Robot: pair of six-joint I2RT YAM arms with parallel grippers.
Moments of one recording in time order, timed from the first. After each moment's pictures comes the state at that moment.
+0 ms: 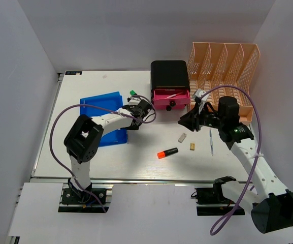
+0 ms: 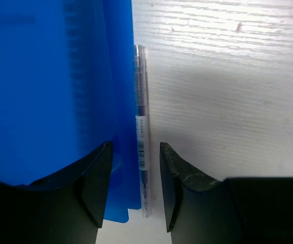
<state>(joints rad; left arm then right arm) -0.70 1.91 1.32 -0.65 -0.61 -0.58 0.27 0.98 0.85 -0.27 -0.81 -0.19</state>
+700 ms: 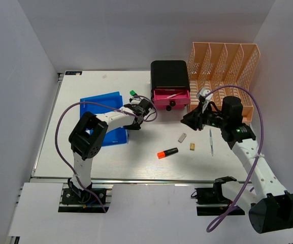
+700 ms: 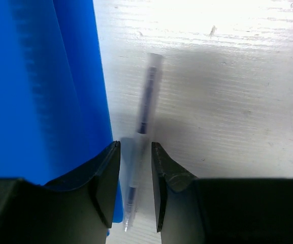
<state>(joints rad) -0.68 1.99 1.36 -0.64 -0.54 -0.57 0.20 0.98 0.85 -0.27 -0.85 -0.18</state>
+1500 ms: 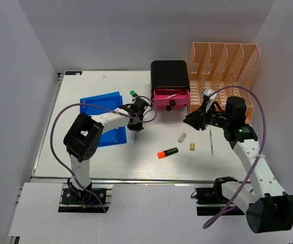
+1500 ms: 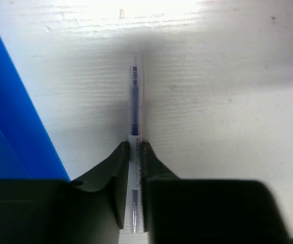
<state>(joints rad) -0.65 1.94 1.29 -0.48 -0.22 -0.50 0.14 0.97 0.83 -0.27 -0.90 -0.18</state>
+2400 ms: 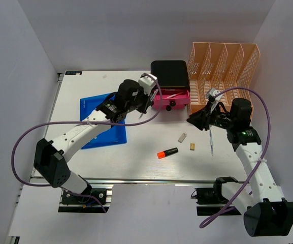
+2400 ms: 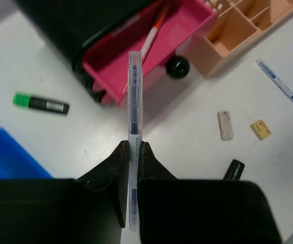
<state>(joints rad) -0.71 1.49 1.33 -0.31 -0.01 -0.04 0.08 0.93 0.82 -0.27 -0.93 -0.16</state>
